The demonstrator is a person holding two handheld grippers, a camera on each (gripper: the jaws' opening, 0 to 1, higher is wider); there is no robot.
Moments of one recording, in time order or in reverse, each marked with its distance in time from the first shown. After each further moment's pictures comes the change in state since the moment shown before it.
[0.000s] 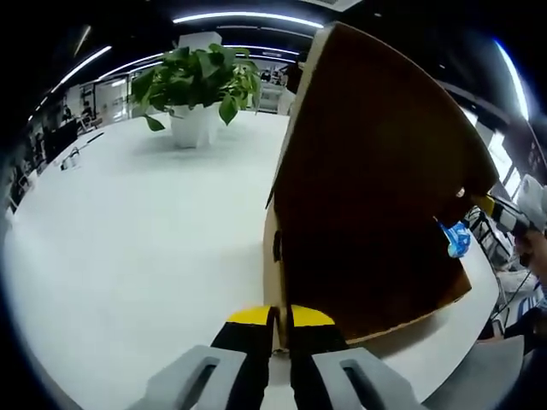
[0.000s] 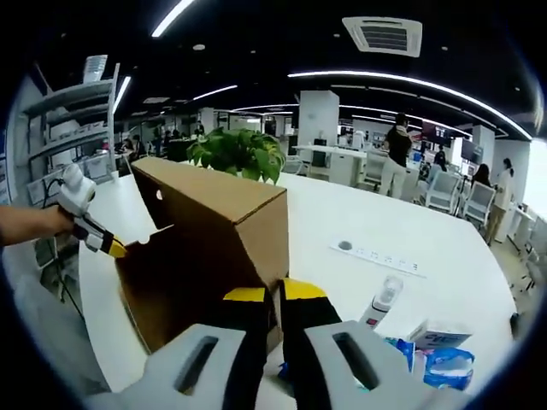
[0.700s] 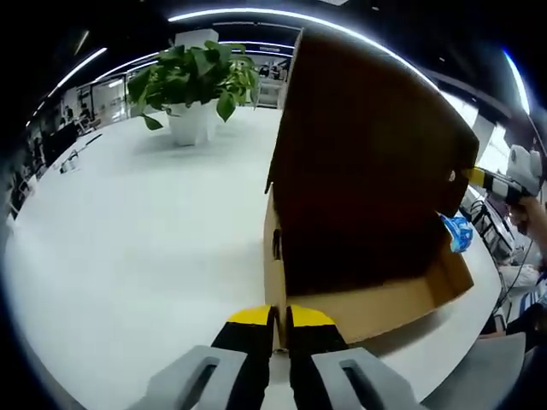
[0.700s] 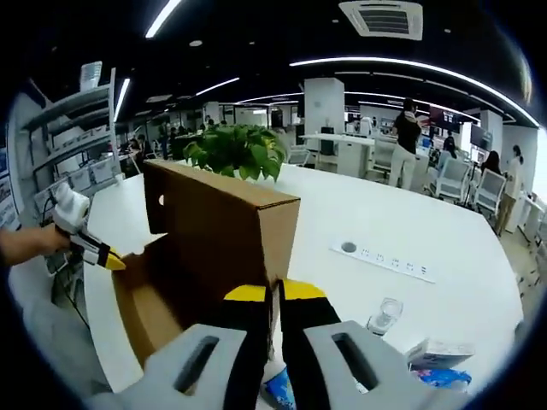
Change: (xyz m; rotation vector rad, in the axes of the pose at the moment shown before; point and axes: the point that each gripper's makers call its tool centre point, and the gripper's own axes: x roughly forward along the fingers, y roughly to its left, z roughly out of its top) left arm 0.001 0.001 -0.001 0.020 0.030 0.012; right arm 0.026 -0.022 0.019 0.027 0.055 0.058
